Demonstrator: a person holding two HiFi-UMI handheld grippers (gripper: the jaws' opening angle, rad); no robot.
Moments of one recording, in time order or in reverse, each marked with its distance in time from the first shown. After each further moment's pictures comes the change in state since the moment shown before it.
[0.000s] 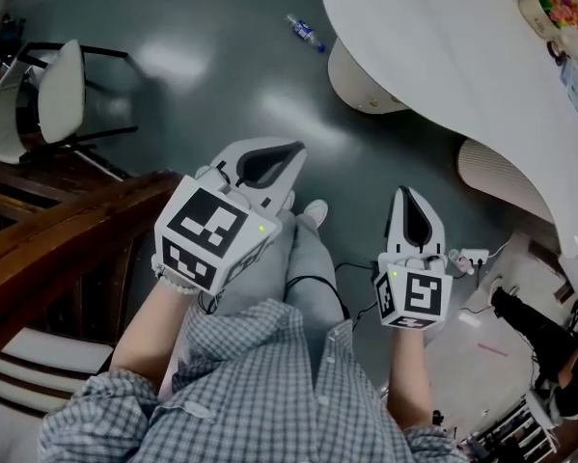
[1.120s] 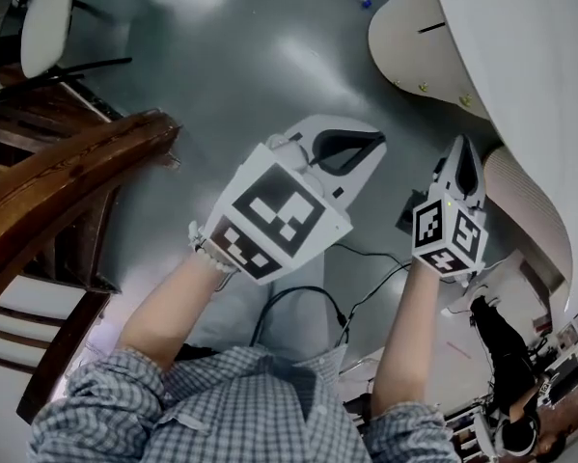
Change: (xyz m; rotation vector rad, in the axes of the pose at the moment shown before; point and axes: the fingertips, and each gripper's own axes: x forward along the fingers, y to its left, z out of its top) left arm 0.104 0.035 -0.074 -0.095 -0.064 -0.115; right arm 0.174 -0.053 -0.072 0.075 -0.024 -0.167
